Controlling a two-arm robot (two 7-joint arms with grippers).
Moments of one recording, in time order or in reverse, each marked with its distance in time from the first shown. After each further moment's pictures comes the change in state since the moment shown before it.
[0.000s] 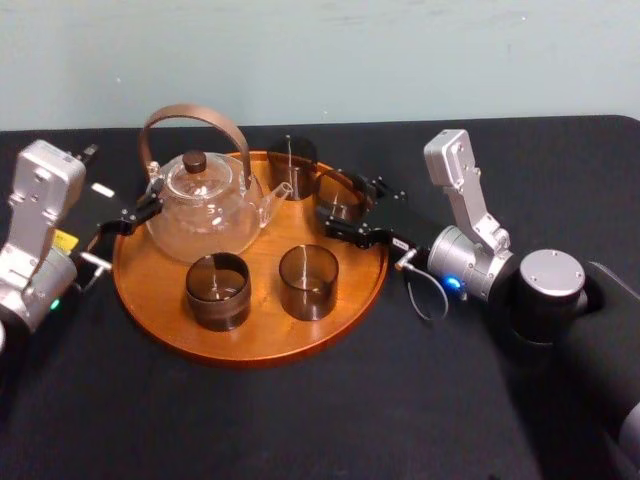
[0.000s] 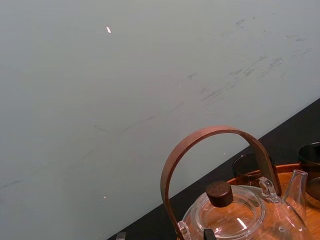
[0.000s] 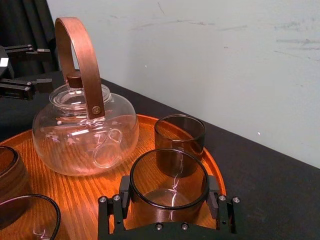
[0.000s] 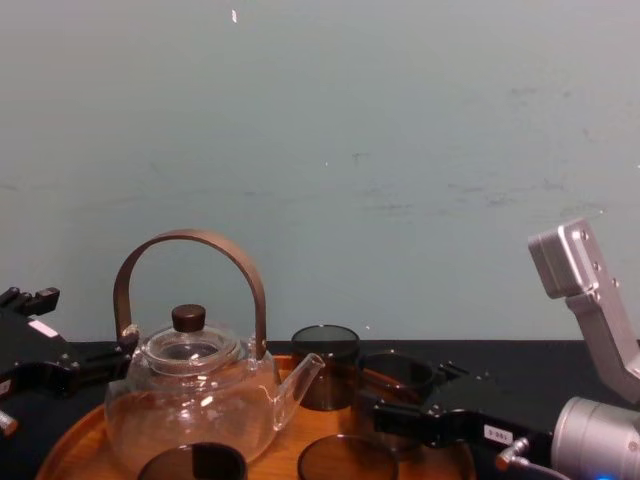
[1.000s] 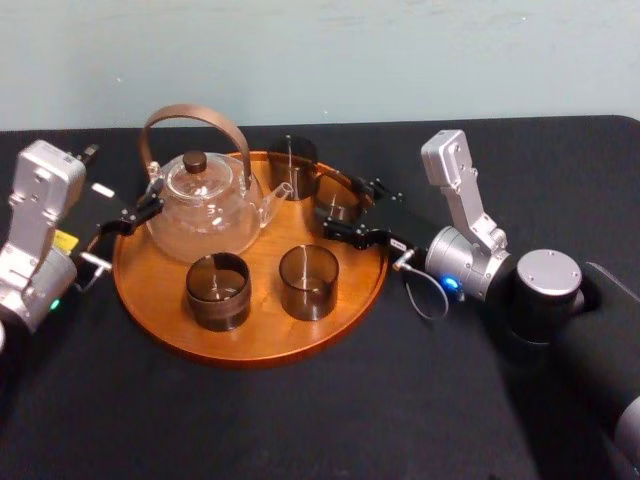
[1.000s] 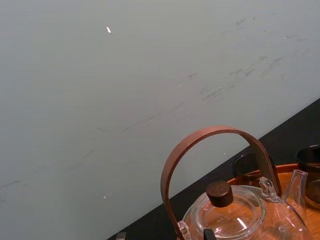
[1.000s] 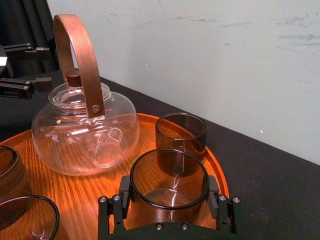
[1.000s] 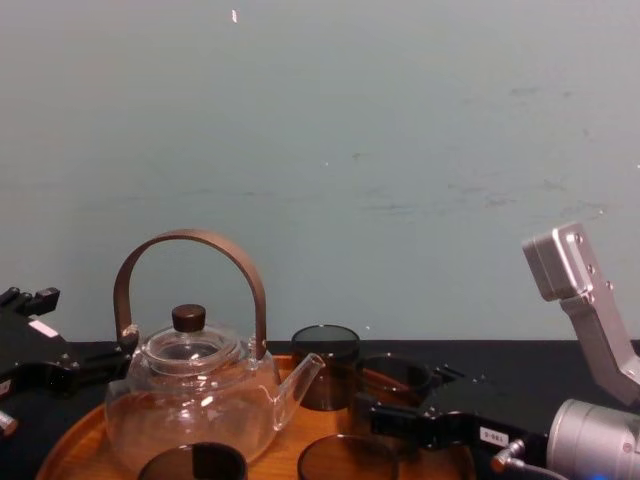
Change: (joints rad) left arm 0.000 0.000 0.000 0.000 0.000 0.000 0.000; right arm 0.012 -0.011 0.002 0.027 0.000 -0.002 0.008
